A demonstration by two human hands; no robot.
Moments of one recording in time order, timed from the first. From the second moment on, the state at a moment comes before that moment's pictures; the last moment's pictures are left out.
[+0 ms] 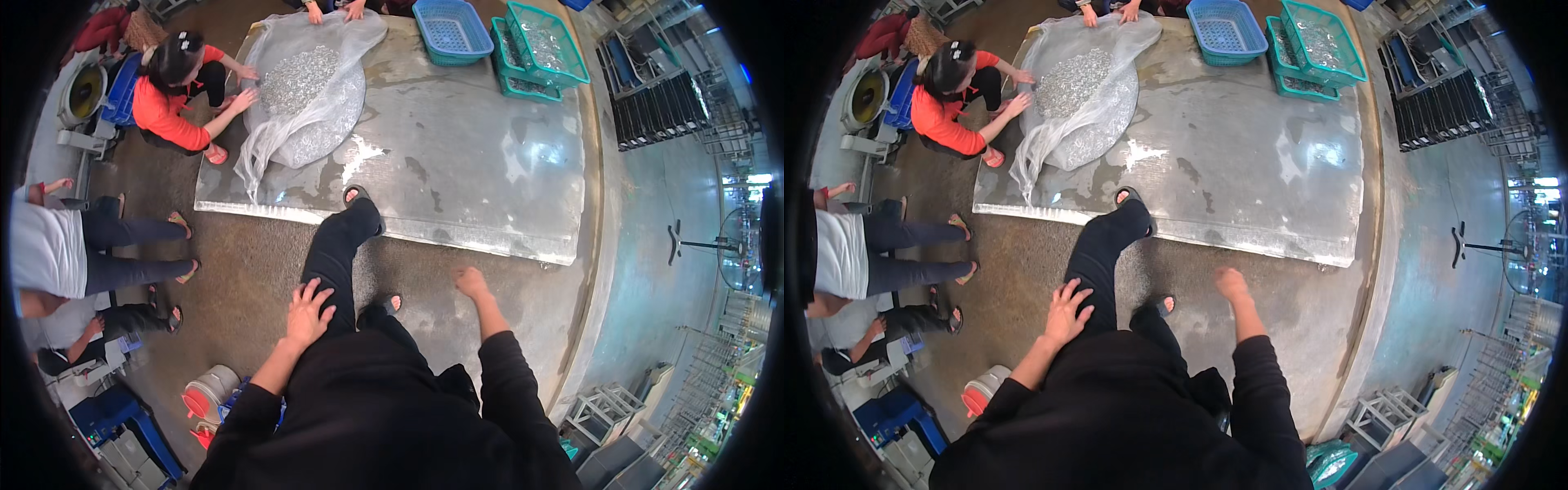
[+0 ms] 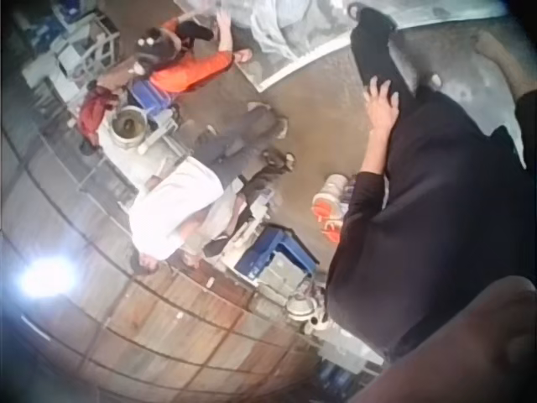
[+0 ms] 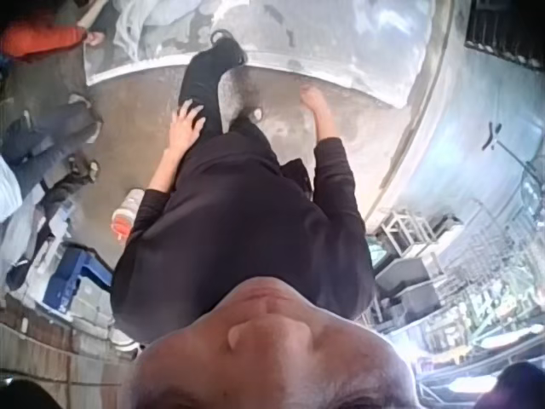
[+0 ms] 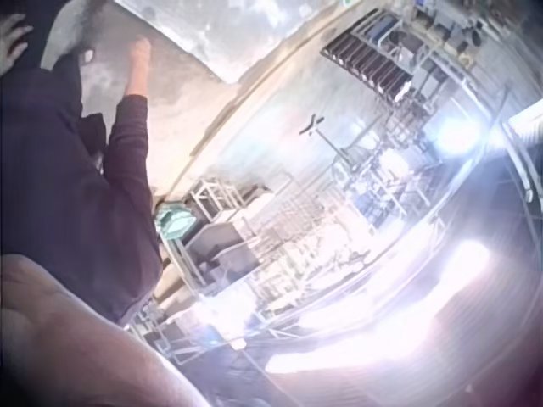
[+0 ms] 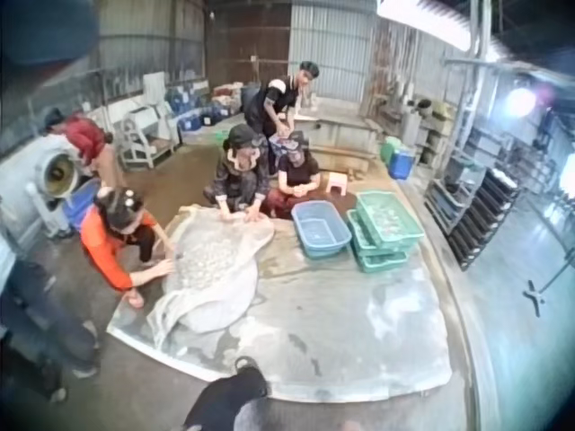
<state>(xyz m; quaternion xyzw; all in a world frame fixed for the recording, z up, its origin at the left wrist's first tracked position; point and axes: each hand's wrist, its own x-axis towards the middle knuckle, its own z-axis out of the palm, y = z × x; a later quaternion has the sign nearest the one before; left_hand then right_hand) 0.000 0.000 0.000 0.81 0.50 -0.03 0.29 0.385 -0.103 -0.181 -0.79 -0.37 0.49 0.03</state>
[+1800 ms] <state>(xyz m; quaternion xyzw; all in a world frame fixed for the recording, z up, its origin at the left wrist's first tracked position) 0.154 0.499 -0.260 0.80 0.28 -0.34 0.42 0.535 0.482 -0.262 -0.64 -0.58 0.43 -0.26</state>
